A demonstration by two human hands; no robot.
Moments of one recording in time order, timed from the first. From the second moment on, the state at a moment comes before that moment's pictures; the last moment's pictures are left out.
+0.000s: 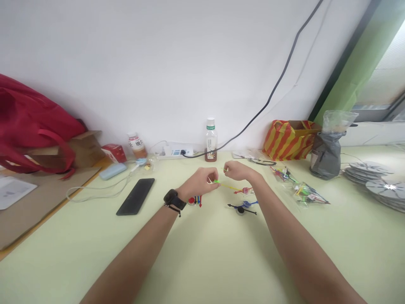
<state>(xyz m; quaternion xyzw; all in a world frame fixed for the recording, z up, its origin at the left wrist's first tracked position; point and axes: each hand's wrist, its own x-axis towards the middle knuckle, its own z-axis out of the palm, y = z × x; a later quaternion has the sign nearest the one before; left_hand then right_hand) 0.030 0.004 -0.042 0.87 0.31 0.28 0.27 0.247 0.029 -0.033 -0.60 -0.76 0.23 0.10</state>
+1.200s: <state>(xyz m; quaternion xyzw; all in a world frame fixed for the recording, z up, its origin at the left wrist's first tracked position) 0.025 0.004 -0.053 0.92 0.35 0.14 0.14 0.275 0.025 -0.024 -0.57 -0.74 0.31 -0.19</state>
